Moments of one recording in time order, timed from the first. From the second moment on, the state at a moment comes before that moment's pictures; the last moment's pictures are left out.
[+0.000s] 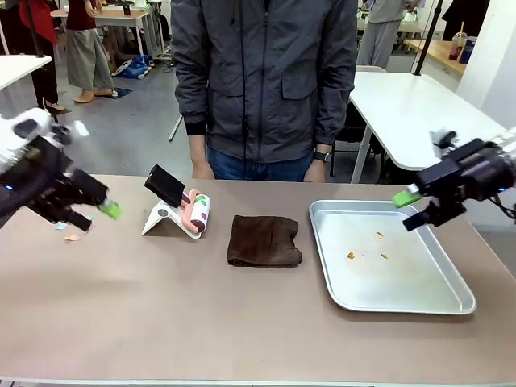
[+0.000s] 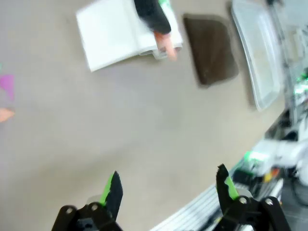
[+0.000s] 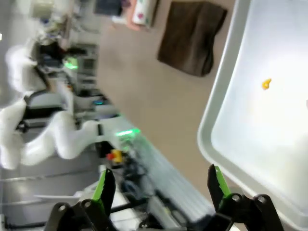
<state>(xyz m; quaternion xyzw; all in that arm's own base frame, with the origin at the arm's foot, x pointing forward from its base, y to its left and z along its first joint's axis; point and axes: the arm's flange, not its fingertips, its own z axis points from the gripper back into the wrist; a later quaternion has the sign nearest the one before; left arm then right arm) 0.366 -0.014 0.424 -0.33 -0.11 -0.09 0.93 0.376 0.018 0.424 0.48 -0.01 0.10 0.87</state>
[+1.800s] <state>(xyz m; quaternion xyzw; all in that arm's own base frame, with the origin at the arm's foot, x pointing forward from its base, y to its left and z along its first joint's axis) 0.317 0.194 0.379 -0.49 -0.23 0.19 0.82 0.346 -0.157 0.365 0.56 -0.14 -0.23 0.78</state>
